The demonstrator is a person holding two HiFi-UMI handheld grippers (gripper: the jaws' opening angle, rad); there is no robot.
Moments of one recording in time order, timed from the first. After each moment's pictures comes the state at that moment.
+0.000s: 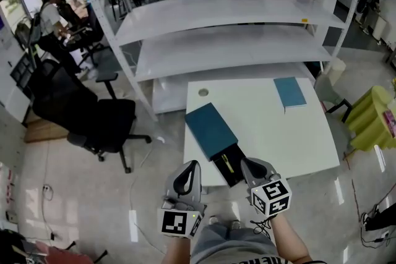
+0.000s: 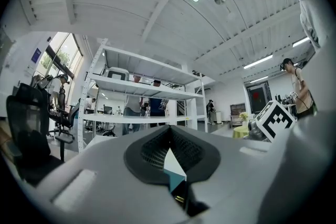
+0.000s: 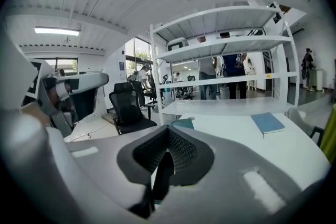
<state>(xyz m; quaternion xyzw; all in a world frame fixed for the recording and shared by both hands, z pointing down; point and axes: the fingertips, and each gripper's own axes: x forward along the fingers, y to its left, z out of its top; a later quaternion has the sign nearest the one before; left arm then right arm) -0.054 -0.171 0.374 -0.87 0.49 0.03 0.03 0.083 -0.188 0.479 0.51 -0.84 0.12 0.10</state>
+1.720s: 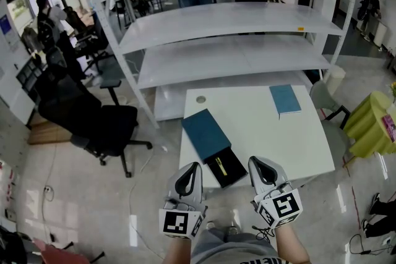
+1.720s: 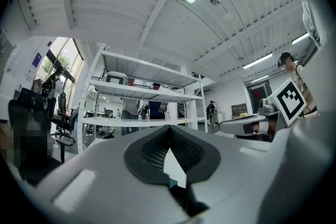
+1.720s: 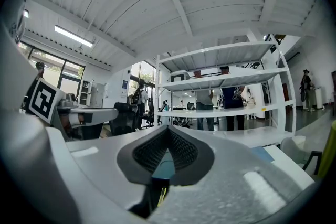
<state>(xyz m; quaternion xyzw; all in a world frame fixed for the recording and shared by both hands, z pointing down) -0.023 -0.147 0.358 -0.87 0.49 0.04 0.04 0.121 -0.146 0.383 0.53 -0.85 0.00 0.00</state>
